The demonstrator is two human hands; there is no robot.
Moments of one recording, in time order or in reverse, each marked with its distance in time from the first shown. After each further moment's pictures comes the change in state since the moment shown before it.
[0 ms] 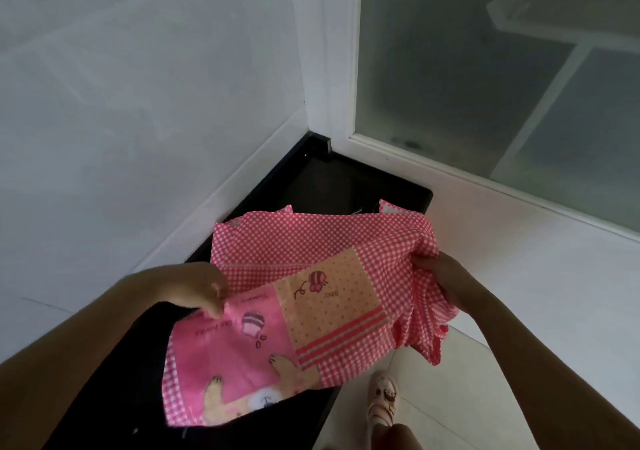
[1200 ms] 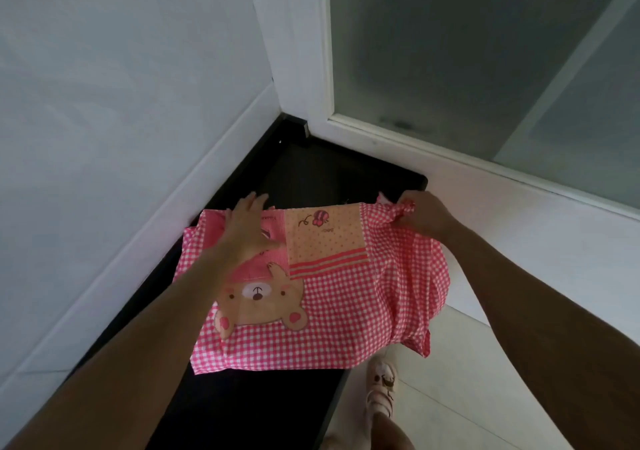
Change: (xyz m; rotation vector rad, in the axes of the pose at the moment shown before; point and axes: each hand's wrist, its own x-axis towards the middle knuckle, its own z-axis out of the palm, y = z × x) left_hand 0.160 0.059 -0.040 -0.215 0.634 -0.082; right_hand 0.117 -0.042 -0.031 -0.806 0.129 -0.287
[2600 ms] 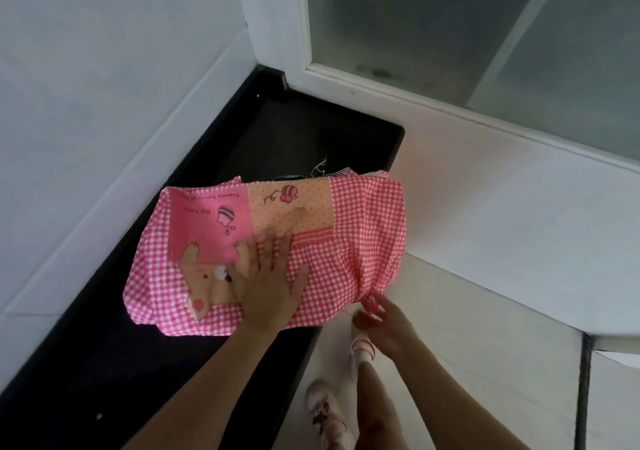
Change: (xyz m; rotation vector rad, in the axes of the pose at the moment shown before) left_hand -0.137 0.016 0.140 0.196 0.174 0.036; right_hand -0.198 0.052 0.191 1.464 -0.035 0.940
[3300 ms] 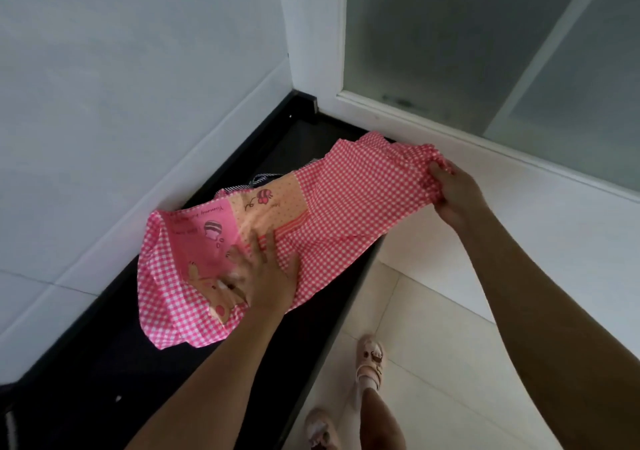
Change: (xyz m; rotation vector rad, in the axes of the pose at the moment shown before) left_hand 0.011 -0.027 -0.007 -0.266 -0.018 -0.321; right_hand -0.075 -0.215 0.089 -0.032 -0.197 -0.680
